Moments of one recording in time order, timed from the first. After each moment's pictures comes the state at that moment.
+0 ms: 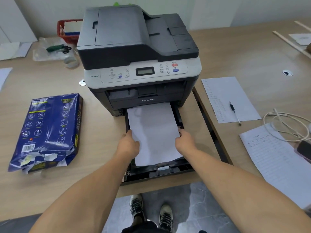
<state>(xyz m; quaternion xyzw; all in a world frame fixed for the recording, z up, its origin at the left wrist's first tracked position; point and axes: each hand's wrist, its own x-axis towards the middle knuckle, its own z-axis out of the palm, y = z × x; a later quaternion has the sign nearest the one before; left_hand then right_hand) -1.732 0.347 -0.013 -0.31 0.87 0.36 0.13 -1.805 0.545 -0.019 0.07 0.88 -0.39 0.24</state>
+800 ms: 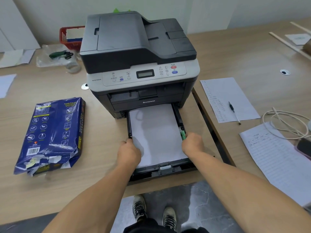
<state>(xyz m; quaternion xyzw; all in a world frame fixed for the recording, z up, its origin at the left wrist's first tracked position) -1.709 0.360 -0.013 -0.35 0.89 0.27 0.11 -1.800 0.559 -0.014 0.08 0.96 -0.21 0.17</state>
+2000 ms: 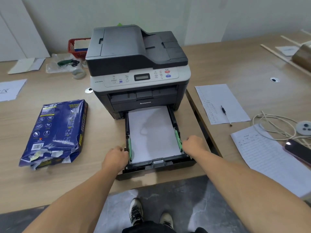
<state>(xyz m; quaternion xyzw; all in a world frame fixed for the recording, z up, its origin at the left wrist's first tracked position) -1.663 0.345 -0.007 -0.38 0.86 0.29 0.14 -1.780 0.599 0.016 0.09 0.94 -0.22 0.23</state>
